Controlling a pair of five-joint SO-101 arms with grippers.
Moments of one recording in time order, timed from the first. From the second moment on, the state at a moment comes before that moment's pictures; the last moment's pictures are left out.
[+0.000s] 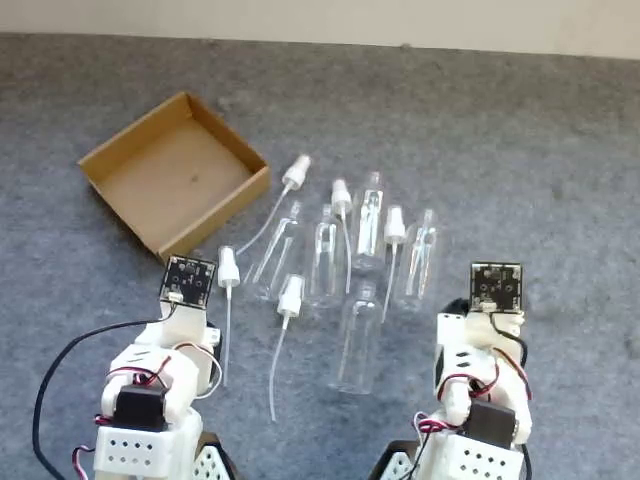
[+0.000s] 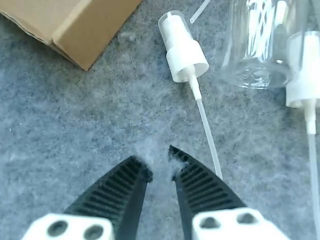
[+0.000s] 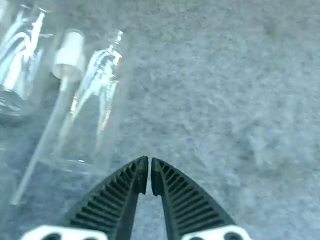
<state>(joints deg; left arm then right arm) -1.0 -104.1 95.9 71.1 -0.7 10.2 -104.7 95.4 55.5 15.7</state>
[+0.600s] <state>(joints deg) -1.0 -104.1 95.9 74.1 -0.7 12.0 -86.1 59.5 72.7 22.0</state>
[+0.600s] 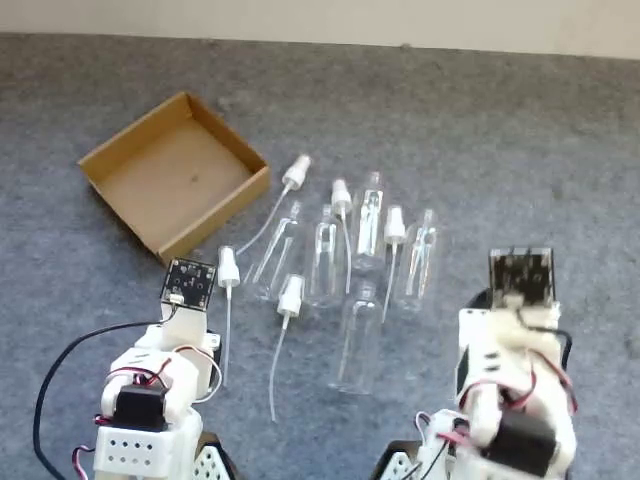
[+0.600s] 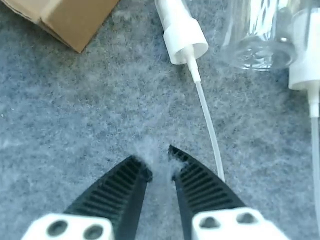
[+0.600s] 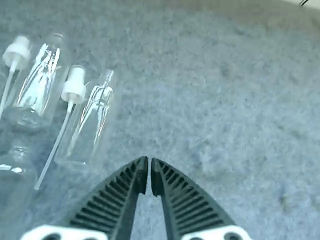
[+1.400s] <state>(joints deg) -1.0 -104.1 95.9 74.1 -0.7 -9.5 -9.9 13.4 80.6 -1.6</state>
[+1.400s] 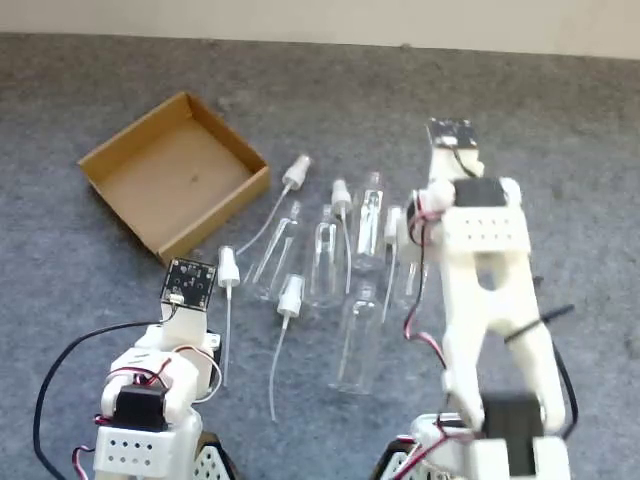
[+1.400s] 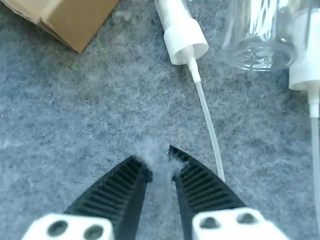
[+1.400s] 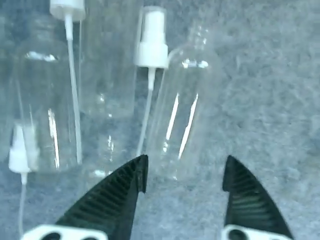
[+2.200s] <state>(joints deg) -1.0 -104.1 95.9 74.1 -0.7 -9.9 21.5 -8.6 81.1 -9.9</state>
